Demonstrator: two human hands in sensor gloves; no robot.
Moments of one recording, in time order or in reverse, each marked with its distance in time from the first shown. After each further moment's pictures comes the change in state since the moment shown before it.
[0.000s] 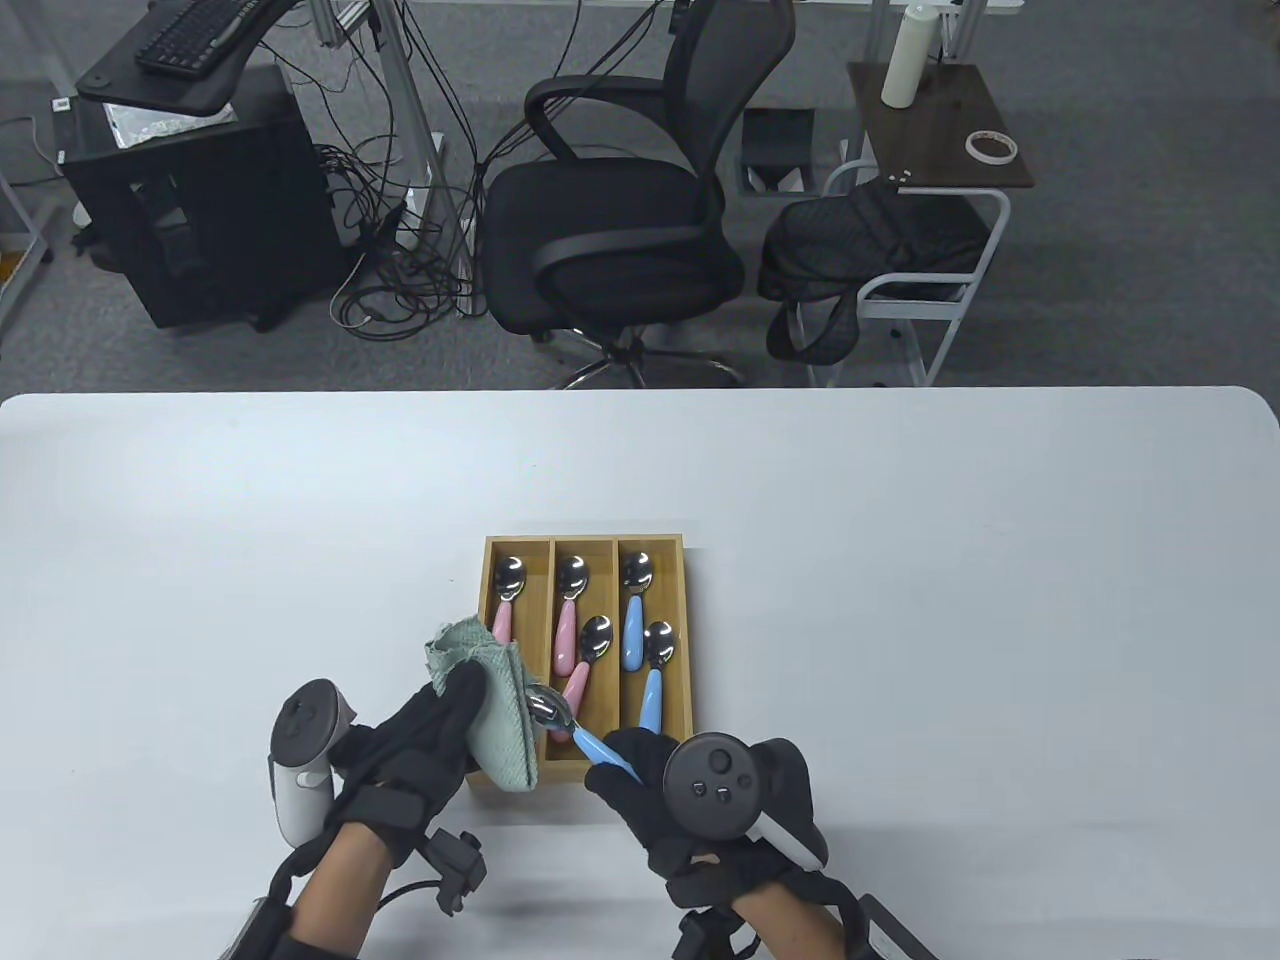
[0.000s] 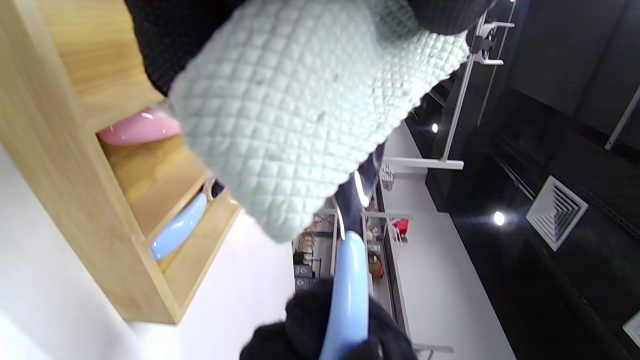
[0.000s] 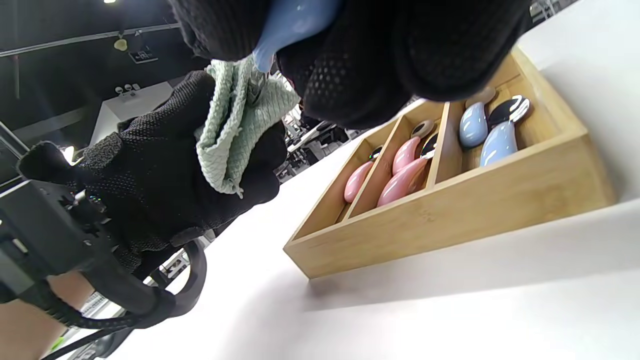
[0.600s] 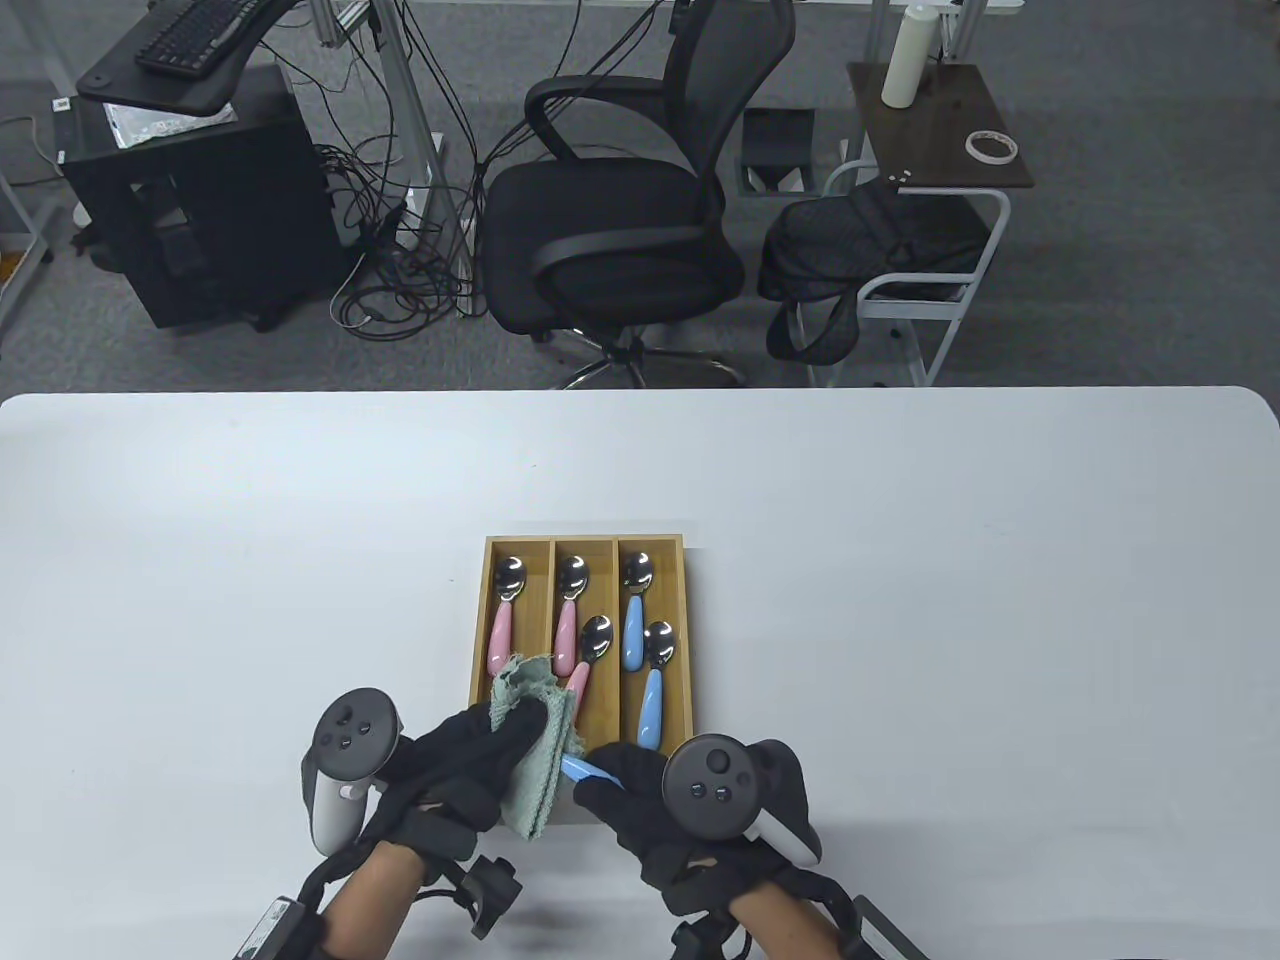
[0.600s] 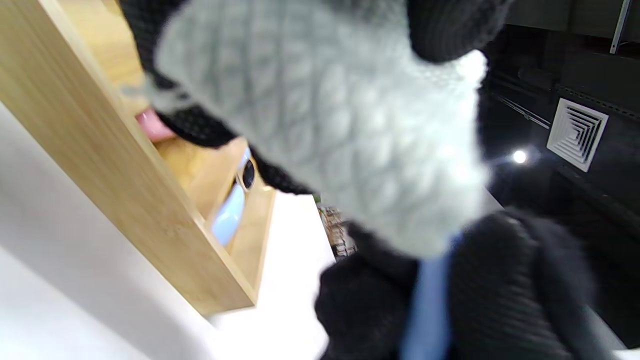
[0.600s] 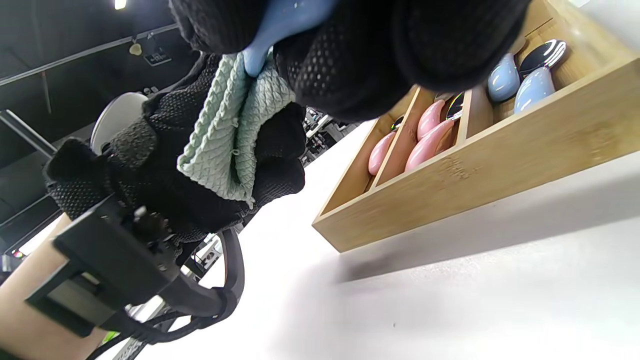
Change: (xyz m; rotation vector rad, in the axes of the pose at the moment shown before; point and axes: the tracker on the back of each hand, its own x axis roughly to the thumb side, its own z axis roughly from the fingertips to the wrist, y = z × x) left_hand 0.004 -0.028 0.001 -0.034 -0.012 -0.235; right_hand -0.004 0.011 -0.002 0.047 -0.047 -0.087
